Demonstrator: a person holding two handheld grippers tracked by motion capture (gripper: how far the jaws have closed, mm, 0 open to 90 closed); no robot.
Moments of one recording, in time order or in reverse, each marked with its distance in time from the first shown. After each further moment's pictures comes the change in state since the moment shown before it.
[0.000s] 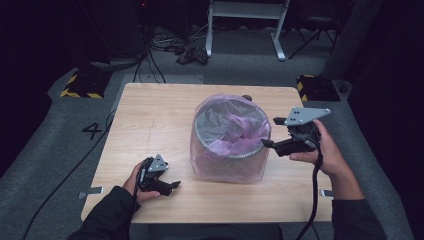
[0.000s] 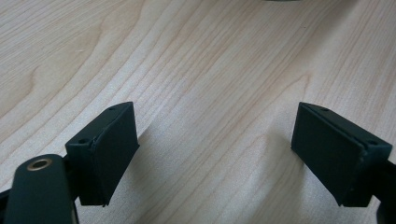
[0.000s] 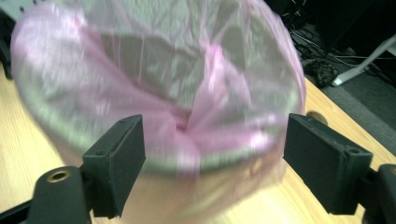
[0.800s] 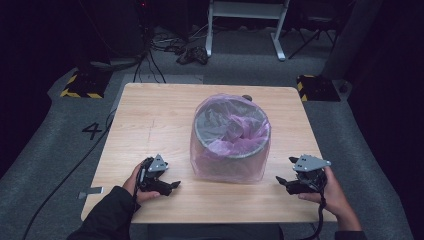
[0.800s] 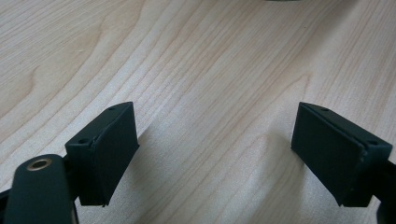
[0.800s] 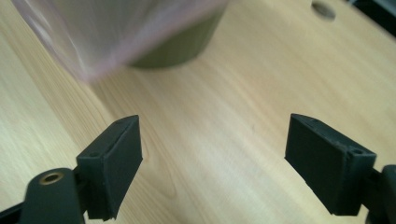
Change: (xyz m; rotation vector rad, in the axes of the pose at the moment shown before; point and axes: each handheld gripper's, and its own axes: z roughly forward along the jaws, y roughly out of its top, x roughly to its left) left arm 0.000 0.000 0.000 0.000 0.000 0.000; right arm 0.031 -0.147 0.025 0.137 -0.119 0.039
